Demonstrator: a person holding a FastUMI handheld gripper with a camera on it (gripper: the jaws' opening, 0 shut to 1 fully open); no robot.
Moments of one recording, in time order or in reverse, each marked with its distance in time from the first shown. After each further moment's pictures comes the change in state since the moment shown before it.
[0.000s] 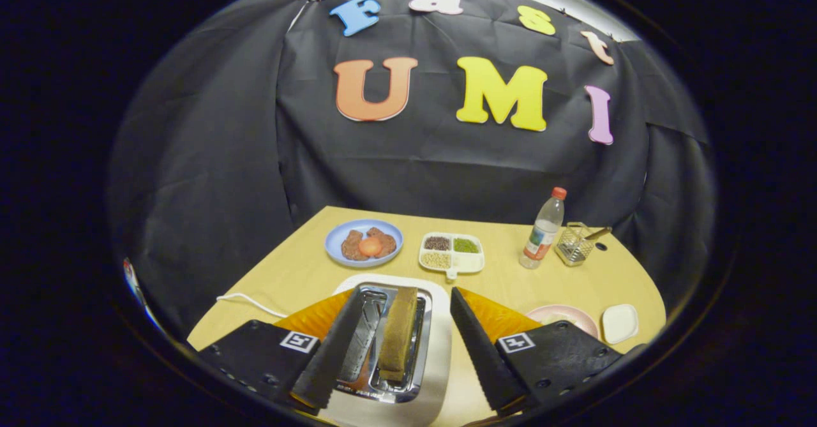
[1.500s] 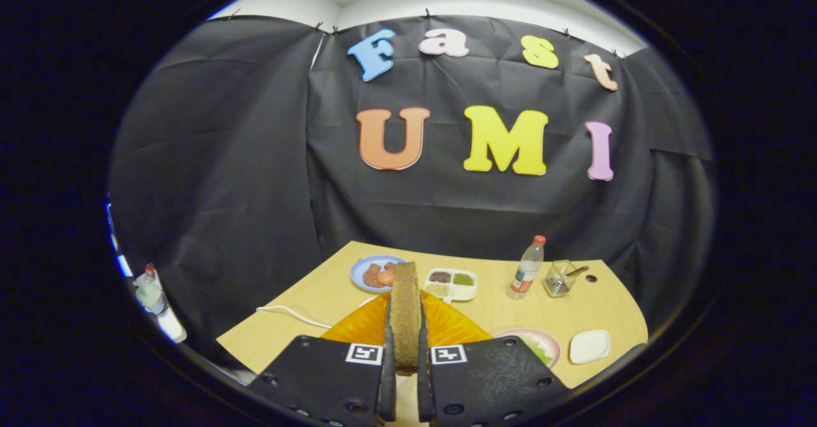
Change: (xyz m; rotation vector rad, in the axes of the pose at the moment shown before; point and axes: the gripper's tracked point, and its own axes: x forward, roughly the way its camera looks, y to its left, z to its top) arm -0.152 -0.038 0.075 -0.015 -0.221 0.102
